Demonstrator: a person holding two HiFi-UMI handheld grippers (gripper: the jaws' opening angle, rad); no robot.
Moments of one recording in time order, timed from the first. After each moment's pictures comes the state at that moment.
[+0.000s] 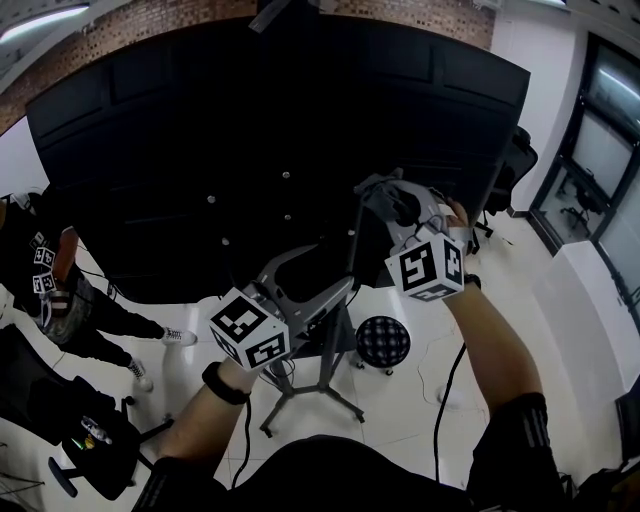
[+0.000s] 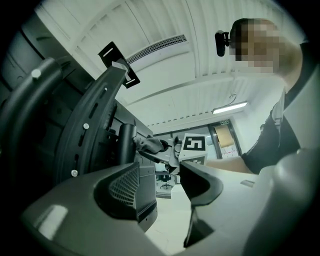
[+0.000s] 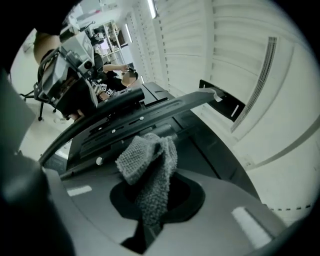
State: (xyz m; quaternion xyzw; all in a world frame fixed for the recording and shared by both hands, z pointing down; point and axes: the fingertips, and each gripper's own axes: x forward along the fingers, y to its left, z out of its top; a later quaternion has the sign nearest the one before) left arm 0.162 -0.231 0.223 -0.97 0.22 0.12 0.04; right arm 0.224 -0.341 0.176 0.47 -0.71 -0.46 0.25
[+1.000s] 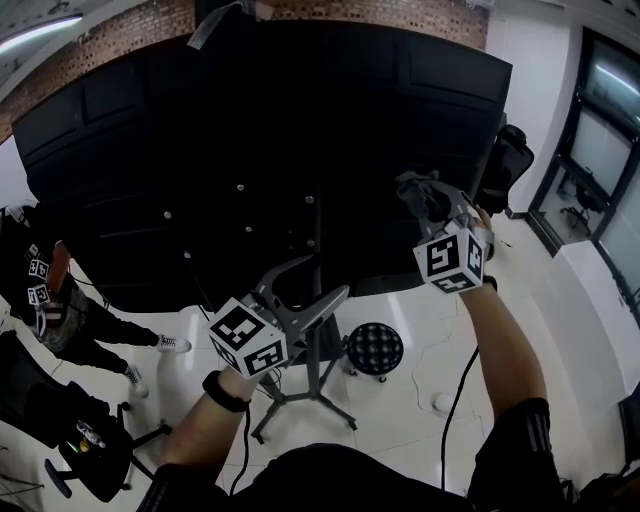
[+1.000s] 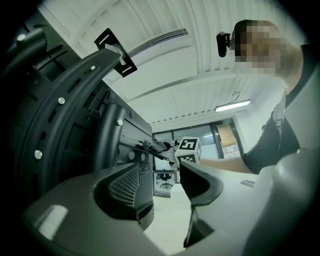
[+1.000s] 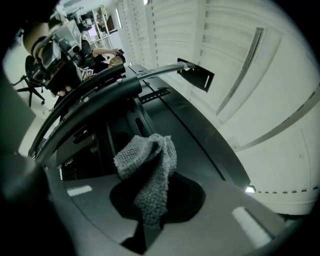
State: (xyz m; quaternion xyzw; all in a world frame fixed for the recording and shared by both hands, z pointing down) left arm 0.223 -0.244 0.233 -0.97 0.23 0.11 0.03; right arm 0.366 -0.377 0.178 0.54 -0.68 -0.41 0.27
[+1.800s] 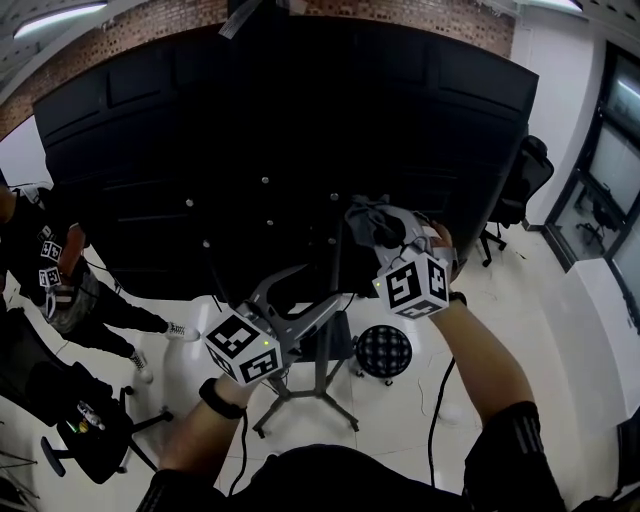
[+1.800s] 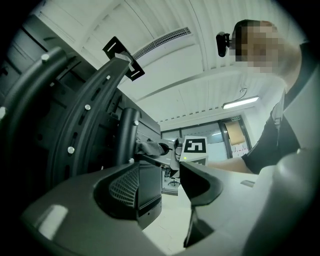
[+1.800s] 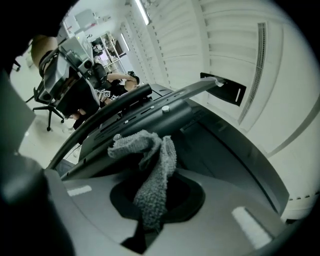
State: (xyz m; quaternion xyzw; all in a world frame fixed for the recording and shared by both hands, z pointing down) left arm 0.187 -0.241 0.255 -0.96 0.27 0.10 0.02; right arm 0.239 -0.360 0.226 0.43 -0.76 -0.43 0.24
